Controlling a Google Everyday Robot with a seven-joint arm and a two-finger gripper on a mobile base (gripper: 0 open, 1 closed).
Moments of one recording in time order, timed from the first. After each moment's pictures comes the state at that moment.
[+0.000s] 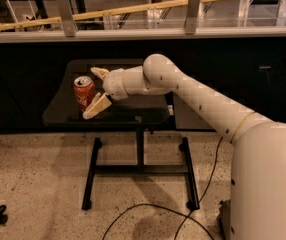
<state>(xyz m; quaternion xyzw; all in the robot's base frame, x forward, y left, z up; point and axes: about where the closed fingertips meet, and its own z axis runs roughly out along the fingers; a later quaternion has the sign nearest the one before) 0.695 0.169 0.757 -0.60 0.54 0.34 0.48</state>
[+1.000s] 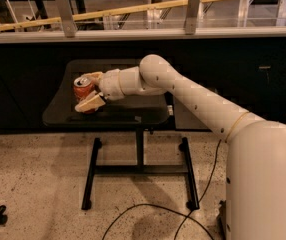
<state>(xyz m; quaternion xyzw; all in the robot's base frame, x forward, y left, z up) 0.693 0.185 0.758 -0.60 0.53 0.34 0.48</state>
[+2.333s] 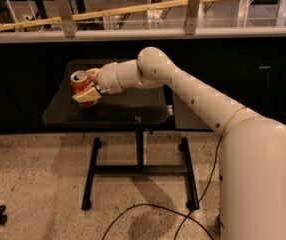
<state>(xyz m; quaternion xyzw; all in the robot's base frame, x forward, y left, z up) 0.701 0.189 0.774 -0.61 0.53 0.34 0.48</state>
